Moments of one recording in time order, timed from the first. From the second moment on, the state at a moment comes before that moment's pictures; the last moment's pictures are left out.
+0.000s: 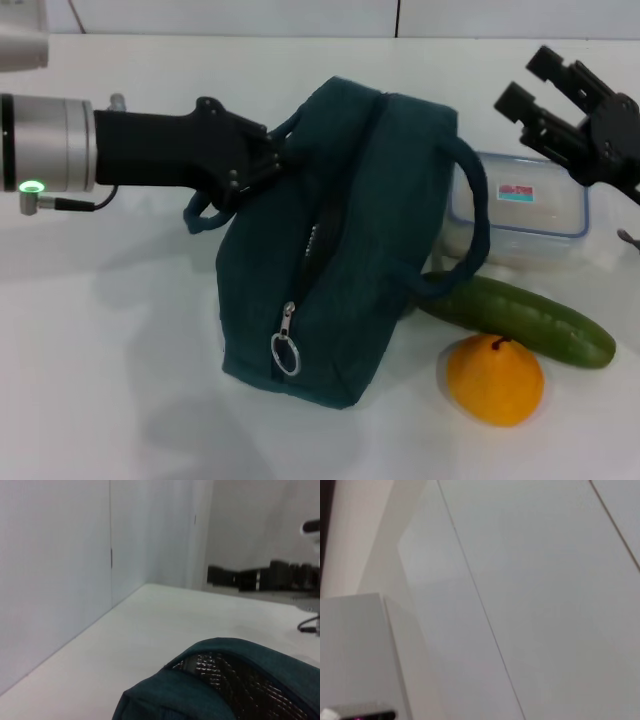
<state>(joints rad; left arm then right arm) -0.52 -2.08 0.93 1.02 1.92 1.59 -1.55 0.55 2.02 -1.10 -0.11 -0.94 -1.69 0.92</state>
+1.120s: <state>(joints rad) -0.54 -2.08 0.94 0.95 1.86 1.52 -1.55 0.34 1.91 -1.10 -0.26 -1.37 -1.54 1.01</state>
